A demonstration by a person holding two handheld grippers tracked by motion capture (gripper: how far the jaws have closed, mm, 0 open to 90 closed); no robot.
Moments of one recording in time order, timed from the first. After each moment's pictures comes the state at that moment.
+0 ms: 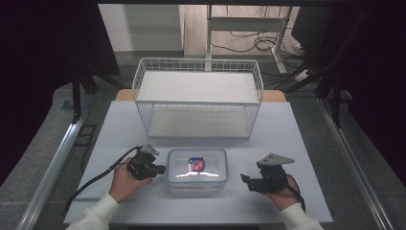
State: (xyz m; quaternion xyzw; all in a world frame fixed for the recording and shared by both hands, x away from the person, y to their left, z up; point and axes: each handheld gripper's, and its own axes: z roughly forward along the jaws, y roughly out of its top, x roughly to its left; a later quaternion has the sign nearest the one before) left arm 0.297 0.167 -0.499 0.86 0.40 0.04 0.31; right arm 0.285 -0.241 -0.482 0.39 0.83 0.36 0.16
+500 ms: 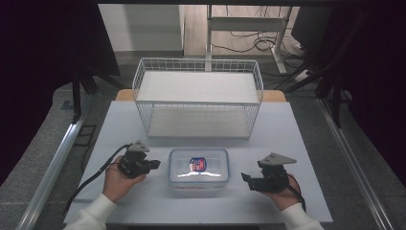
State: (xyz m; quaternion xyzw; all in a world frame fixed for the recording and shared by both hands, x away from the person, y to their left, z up) left arm 0.288 0.196 -0.486 0.83 0.42 0.07 0.36; right arm 0.285 -0.243 -0.479 0.39 0.82 0.37 0.17
